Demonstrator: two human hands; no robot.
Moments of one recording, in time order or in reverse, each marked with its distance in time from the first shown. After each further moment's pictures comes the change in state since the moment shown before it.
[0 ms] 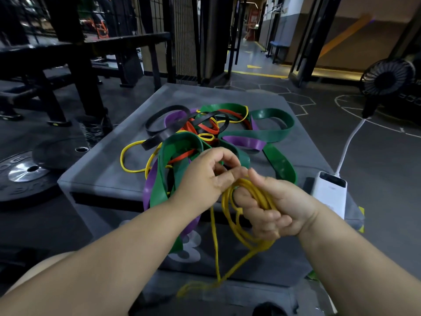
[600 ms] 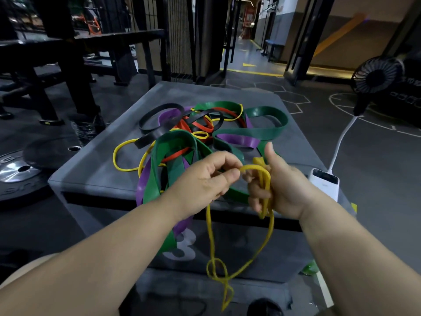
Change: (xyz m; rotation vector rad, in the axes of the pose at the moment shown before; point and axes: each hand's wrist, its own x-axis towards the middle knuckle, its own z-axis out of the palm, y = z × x) left_hand -0.009 0.012 0.000 -0.282 -0.266 -0.092; right_hand -0.007 -0.014 0.000 -0.169 0.699 -0.149
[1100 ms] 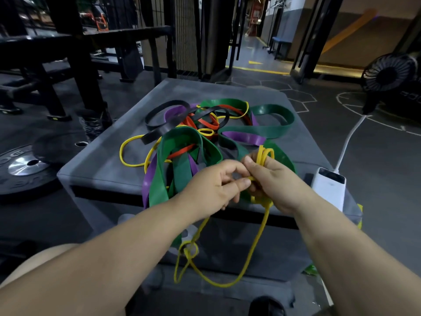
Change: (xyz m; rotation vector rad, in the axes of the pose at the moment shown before) left_hand -0.002 -0.010 0.008 0.205 -0.002 -0.089; right_hand 0.010 0.010 0.016 -0.319 0.164 -0.271
